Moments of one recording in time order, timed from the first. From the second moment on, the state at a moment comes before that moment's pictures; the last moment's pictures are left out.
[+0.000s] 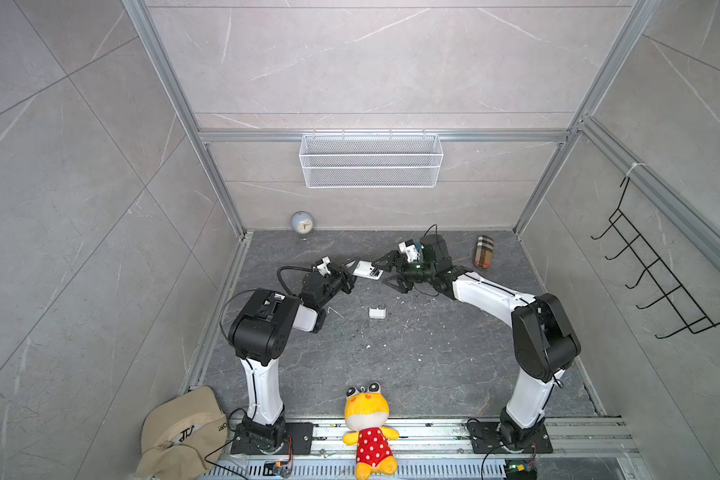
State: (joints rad) left arm -0.35 1.96 0.79 1.26 0.42 -1.84; right arm 0.47 1.84 1.29 0.03 -0.69 1.09
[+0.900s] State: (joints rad) left arm -0.36 1.96 0.80 1.26 0.40 -1.84; right arm 0.50 1.86 1.26 0.19 -0.65 1.24
